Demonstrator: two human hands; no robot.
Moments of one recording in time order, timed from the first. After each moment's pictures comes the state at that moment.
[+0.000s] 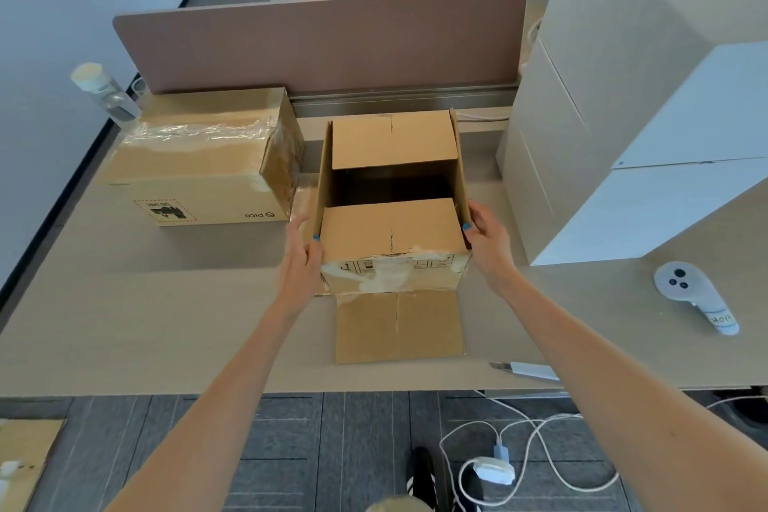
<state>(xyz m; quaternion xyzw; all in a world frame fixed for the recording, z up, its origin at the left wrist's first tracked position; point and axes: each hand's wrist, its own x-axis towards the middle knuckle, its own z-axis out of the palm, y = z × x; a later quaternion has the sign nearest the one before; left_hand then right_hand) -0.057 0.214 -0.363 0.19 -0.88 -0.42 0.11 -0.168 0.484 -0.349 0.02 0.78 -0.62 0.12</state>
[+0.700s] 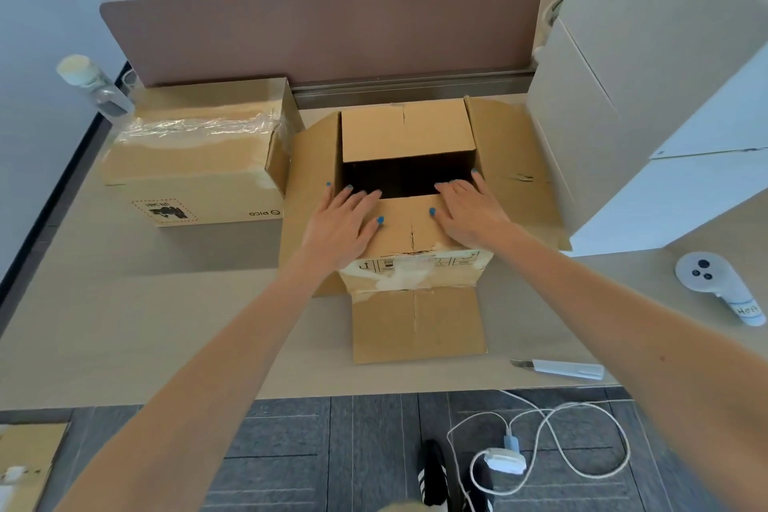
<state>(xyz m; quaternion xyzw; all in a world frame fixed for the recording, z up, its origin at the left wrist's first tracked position) -0.124 0.210 -0.337 -0.04 -1.00 -0.03 -0.04 -0.213 0.438 -0.330 -0.30 0.95 -0.03 0.10</state>
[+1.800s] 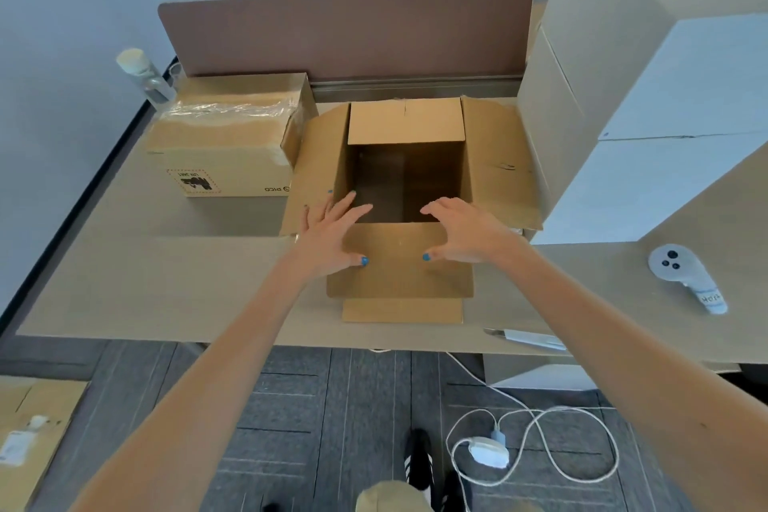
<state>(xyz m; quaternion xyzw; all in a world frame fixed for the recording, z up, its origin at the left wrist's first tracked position) -0.029 0.250 -0.298 0.06 -0.98 -0.11 -0.12 -0.126 0.483 -0.277 -0.35 0.91 -0.07 0.20</state>
